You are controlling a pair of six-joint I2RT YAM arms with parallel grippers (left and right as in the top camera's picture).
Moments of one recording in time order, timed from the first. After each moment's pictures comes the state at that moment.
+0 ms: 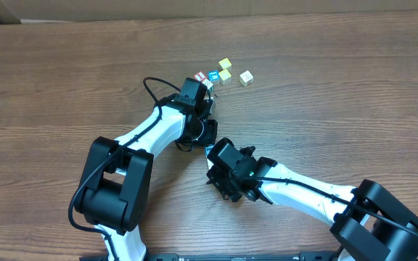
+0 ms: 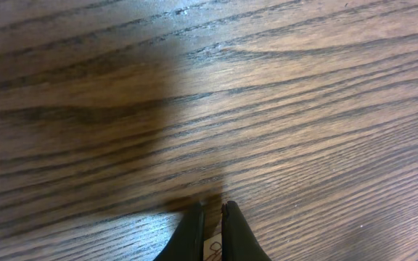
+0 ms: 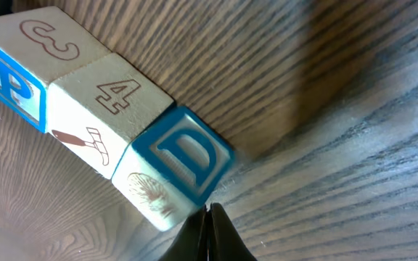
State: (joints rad) left arm -0.37 1.93 1.19 -0.62 0.27 -0.26; right arm 0.90 1.71 0.89 -0.30 -0.15 1.72
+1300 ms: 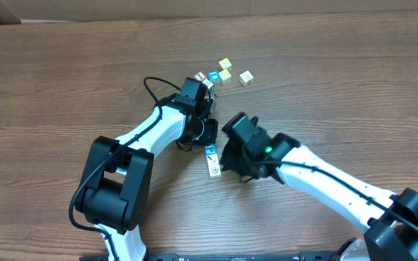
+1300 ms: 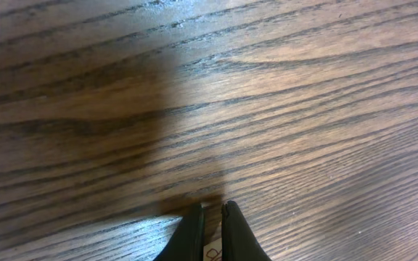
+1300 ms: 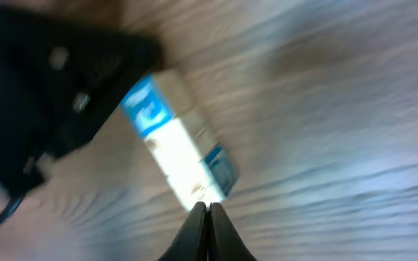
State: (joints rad) left arm -0.37 1.93 1.19 -0.60 0.28 -0.26; right arm 0.75 1.61 1.05 -0.61 -0.13 1.16
